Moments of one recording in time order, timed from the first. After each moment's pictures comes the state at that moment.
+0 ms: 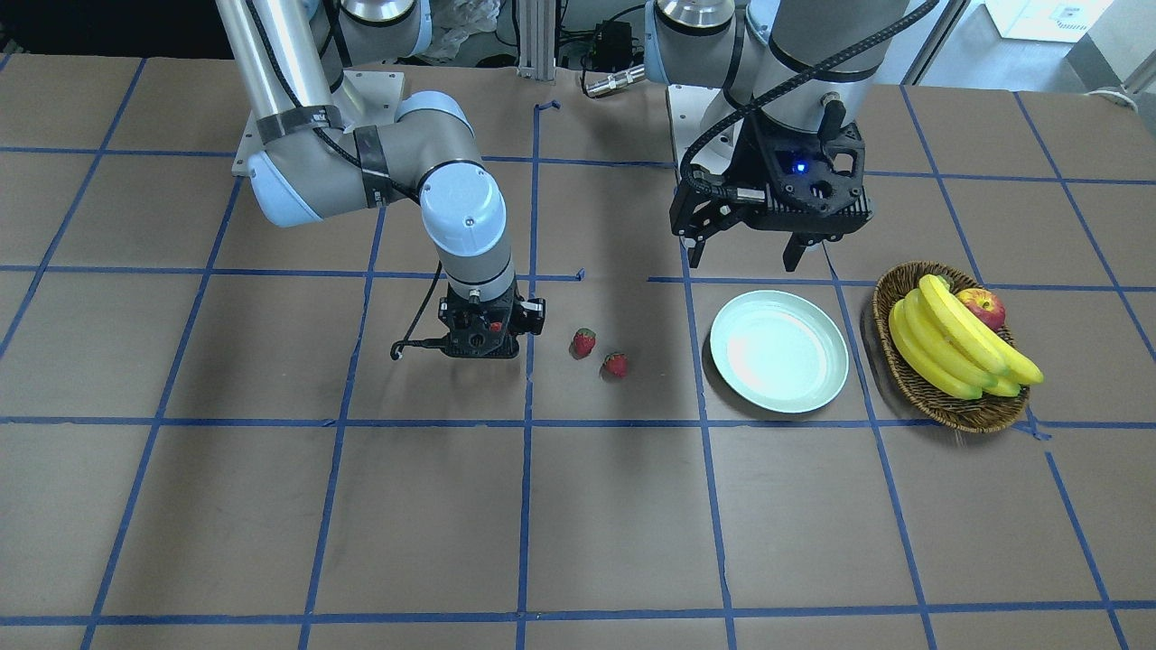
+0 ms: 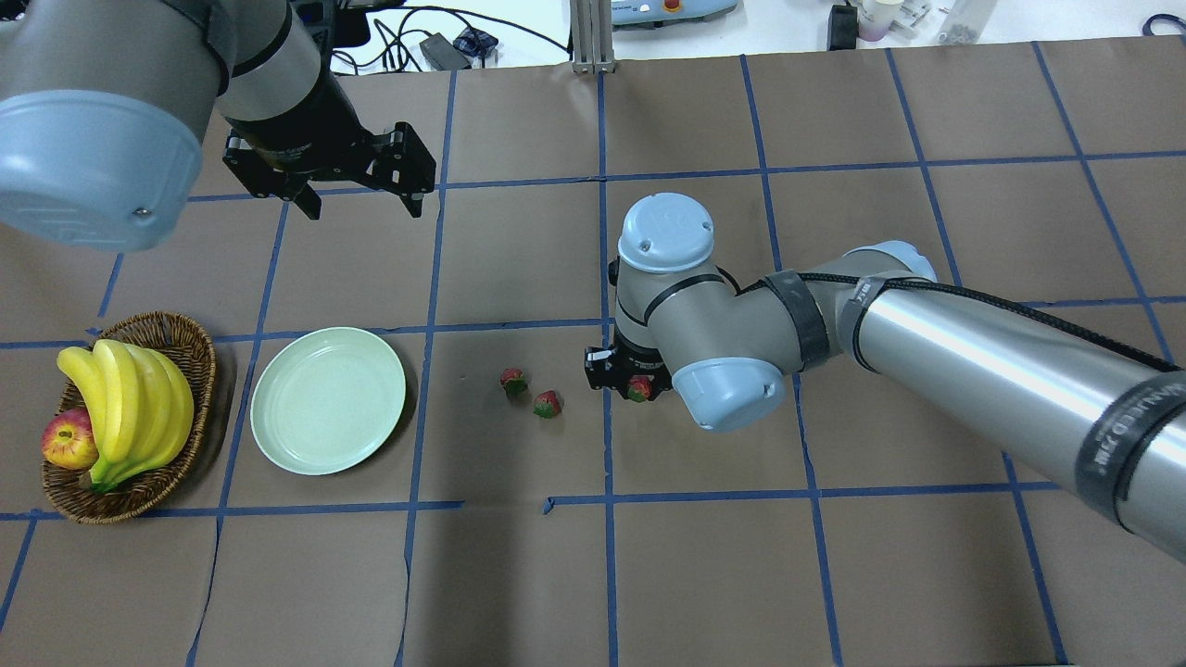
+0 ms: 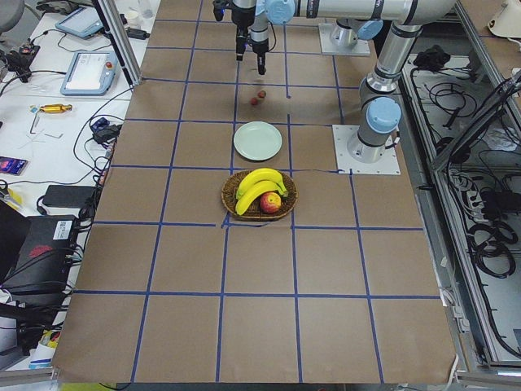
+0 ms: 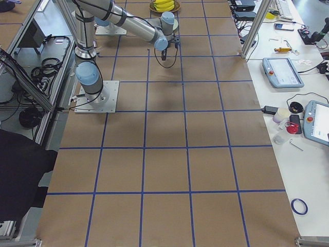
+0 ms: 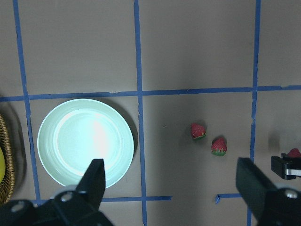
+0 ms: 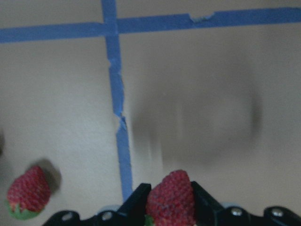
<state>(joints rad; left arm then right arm) -1.65 -1.59 -1.59 -1.42 1.58 -0.07 1.93 -1.19 1.91 -2.24 -1.46 0.41</state>
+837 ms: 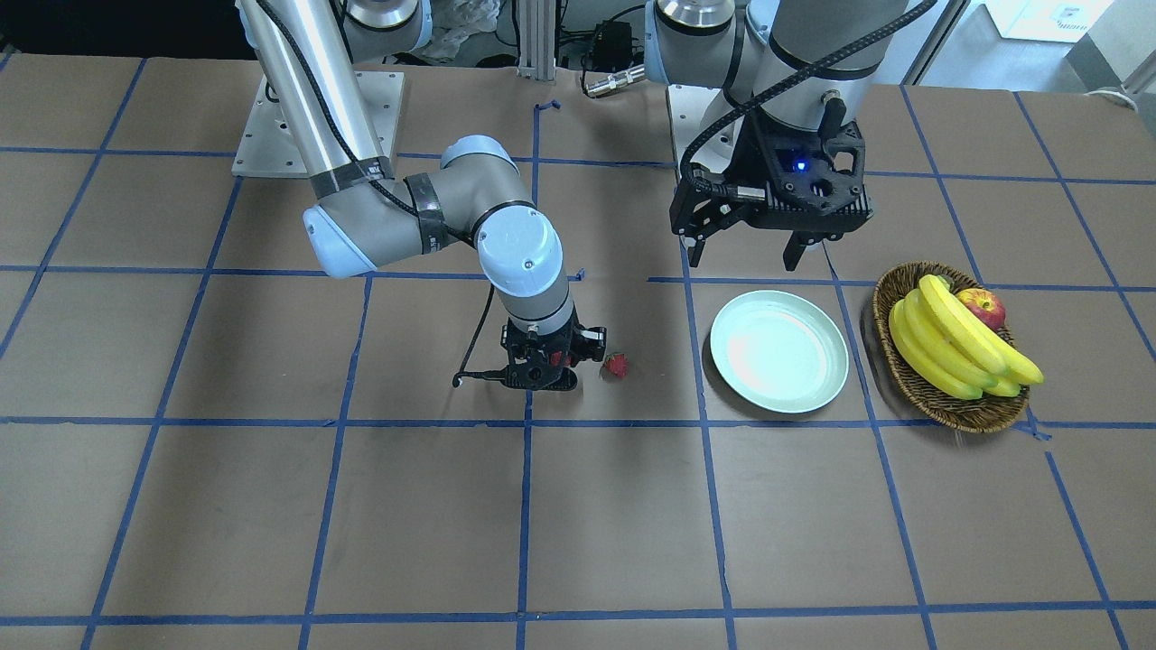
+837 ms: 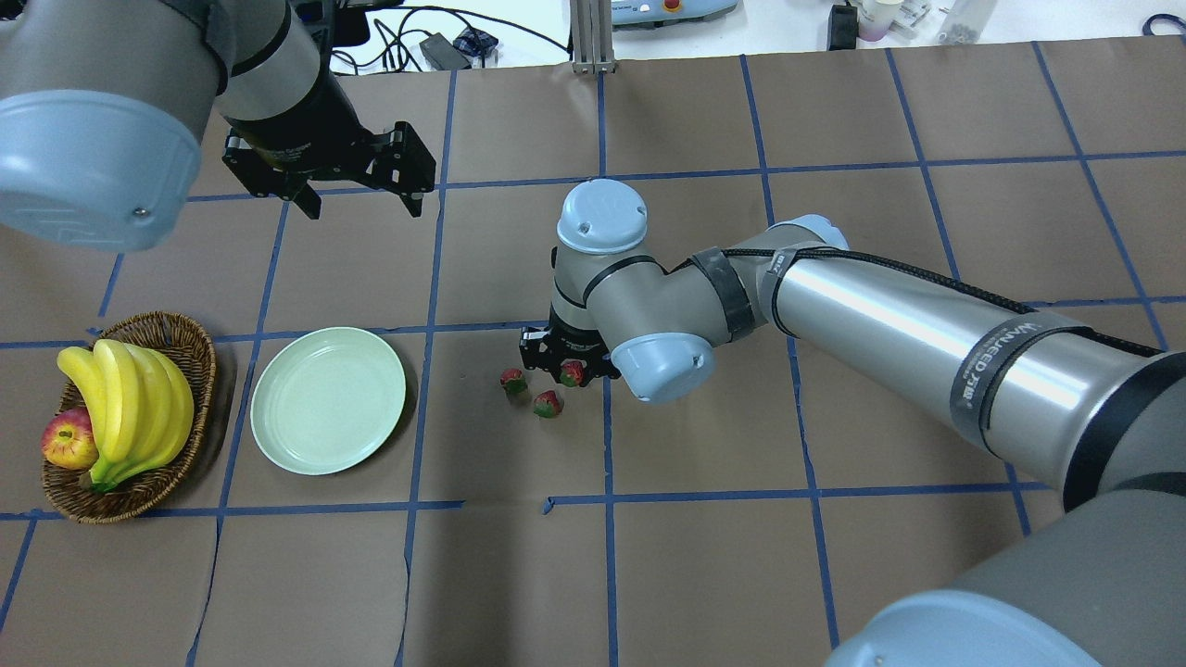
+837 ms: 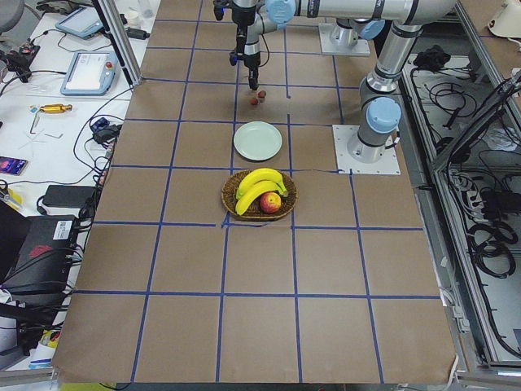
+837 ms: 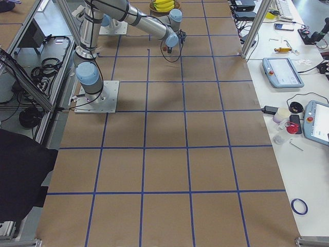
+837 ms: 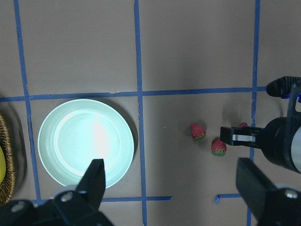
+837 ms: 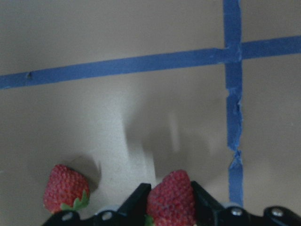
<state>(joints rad) -1.66 -1.59 -1.59 -1.42 1.58 -0.07 2.00 -1.07 1.78 -2.27 -1.37 0.53</state>
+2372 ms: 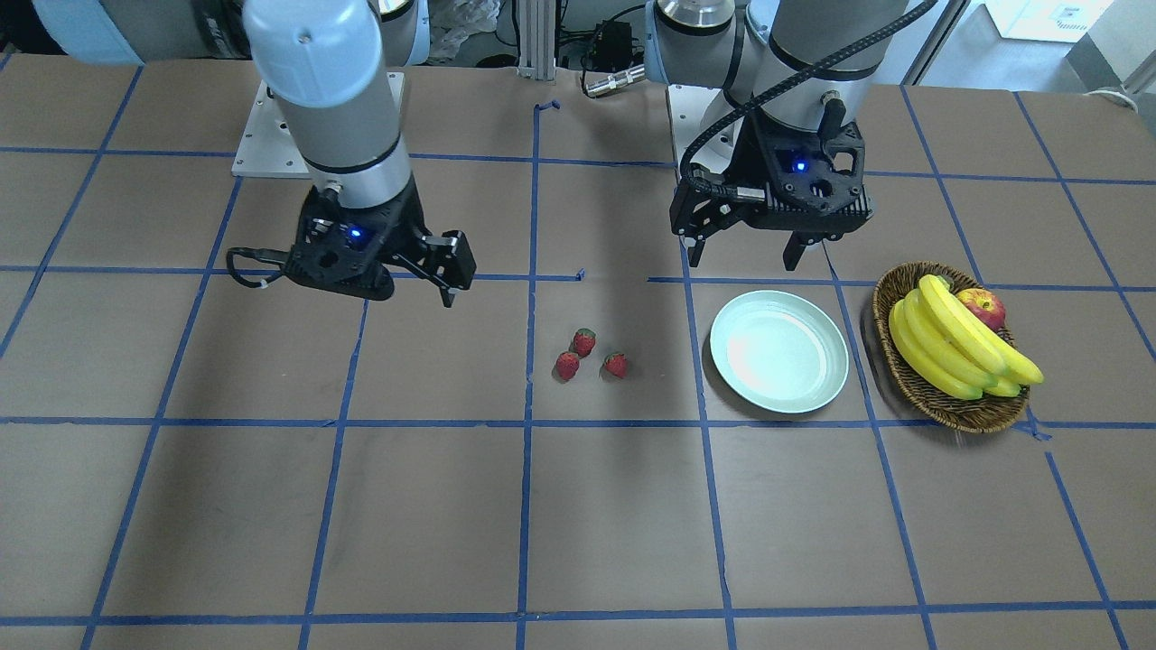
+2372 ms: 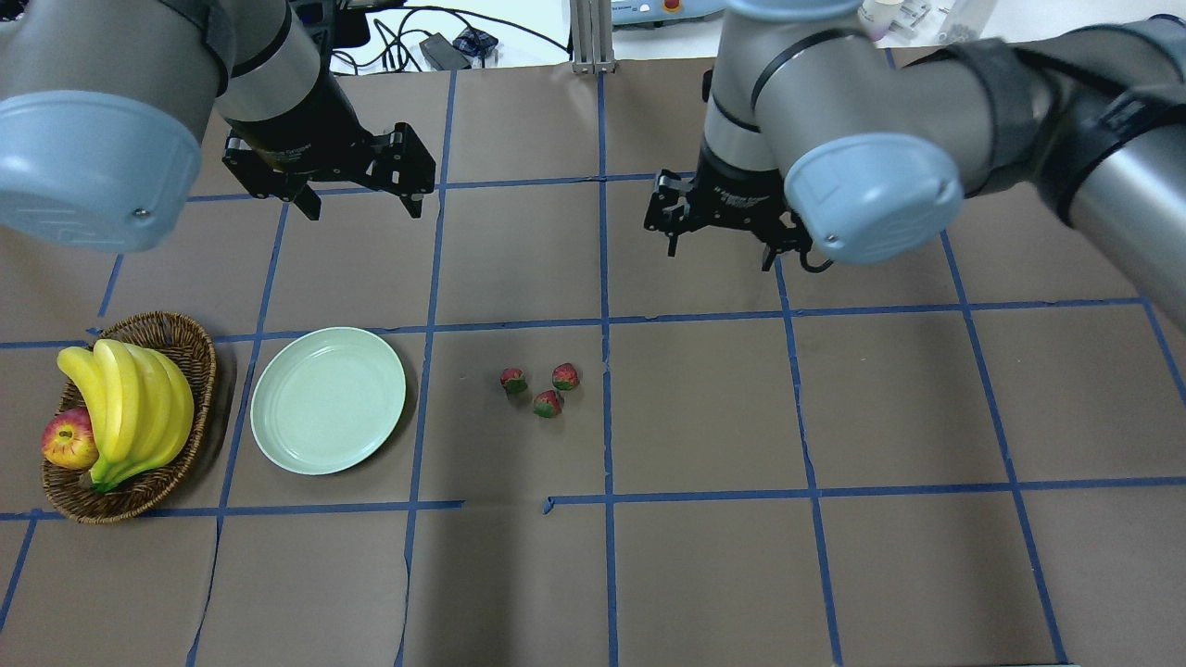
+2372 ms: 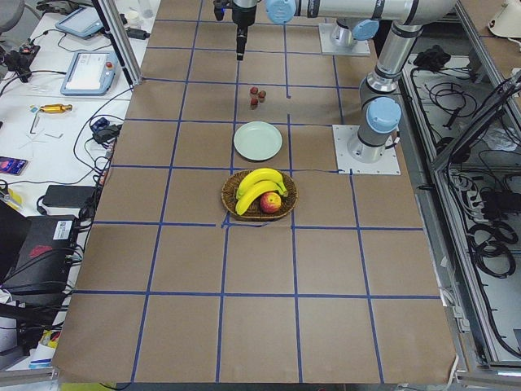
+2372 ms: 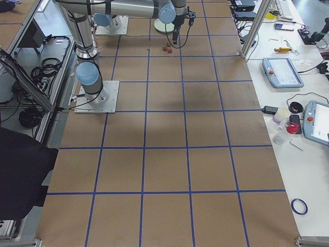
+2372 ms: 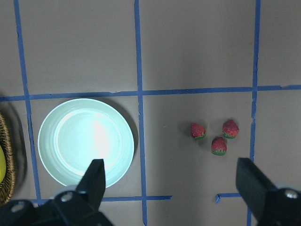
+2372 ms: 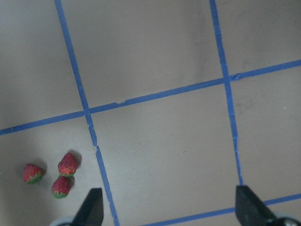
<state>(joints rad) -1.66 -1.59 -1.59 -1.42 1.58 -0.07 1.74 -1.45 1.59 -1.72 -1.55 0.38</state>
